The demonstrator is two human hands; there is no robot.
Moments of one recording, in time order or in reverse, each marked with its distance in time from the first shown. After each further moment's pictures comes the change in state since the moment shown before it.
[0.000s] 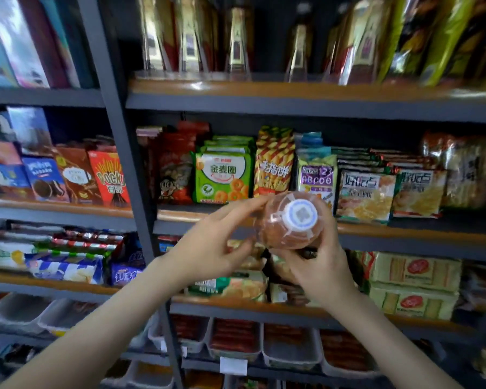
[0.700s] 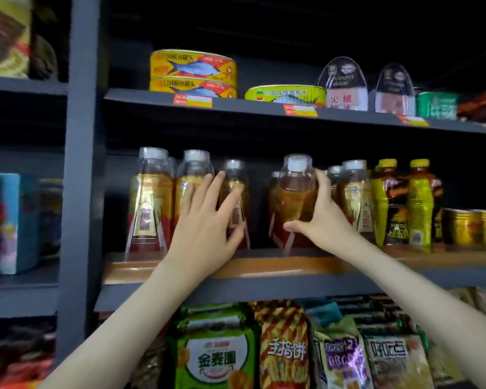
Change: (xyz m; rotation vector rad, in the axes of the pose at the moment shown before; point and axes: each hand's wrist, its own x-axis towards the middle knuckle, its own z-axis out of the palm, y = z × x) left_hand 0.223 -0.118 -0.143 0.758 0.453 0.089; right_hand 0.318 -0.015 -0.016 -0.458 0.108 0.090
